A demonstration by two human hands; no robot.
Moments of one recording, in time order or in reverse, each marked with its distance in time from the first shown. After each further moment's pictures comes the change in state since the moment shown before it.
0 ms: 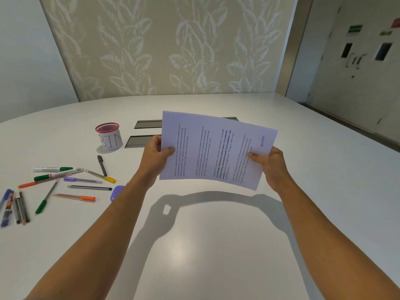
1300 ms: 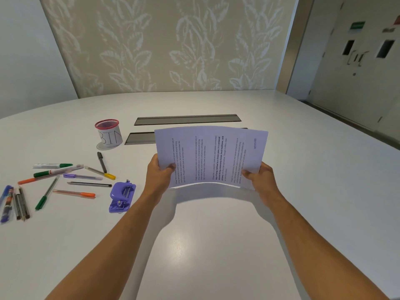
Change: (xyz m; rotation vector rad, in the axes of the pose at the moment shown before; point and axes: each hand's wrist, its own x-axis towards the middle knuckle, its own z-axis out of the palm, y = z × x) left_hand -0.035 -0.045 0.015 0.017 0.116 -0.019; right_hand -0.022 0.052 0.004 -0.189 0.046 0.087
